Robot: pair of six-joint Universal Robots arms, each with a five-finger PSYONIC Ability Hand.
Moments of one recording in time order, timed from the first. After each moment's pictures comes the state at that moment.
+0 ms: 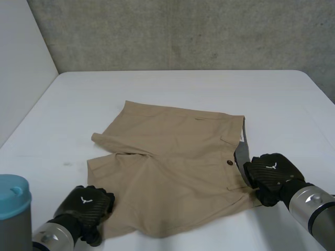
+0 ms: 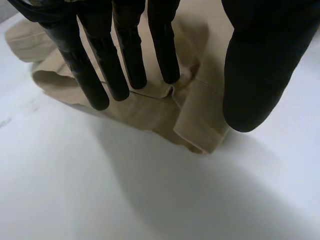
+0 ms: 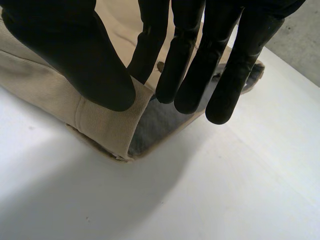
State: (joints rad) left arm 4.24 -1.65 -2.14 3.14 -1.61 3.46; right arm 1.79 -1.48 2.05 -0.05 1.32 2.64; left_hand 0.61 0.61 0.60 0.61 0.43; right_hand 0.98 1.18 1.18 1.19 1.00
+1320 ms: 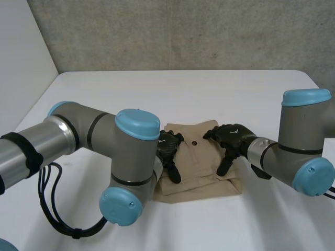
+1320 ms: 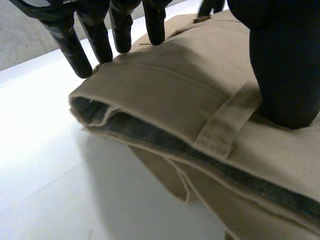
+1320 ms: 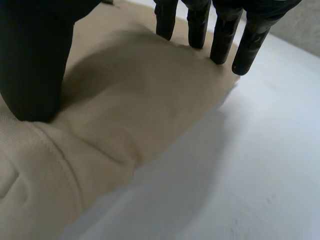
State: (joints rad) left arm 3.93 -2.40 -1.05 2.97 -1.75 3.15; right arm 1.92 -0.90 1.30 0.17 1.27 2.80; left_hand 0.19 0.21 0.21 0.20 0.05; right_hand 0.17 0.22 0.21 0.24 0.07
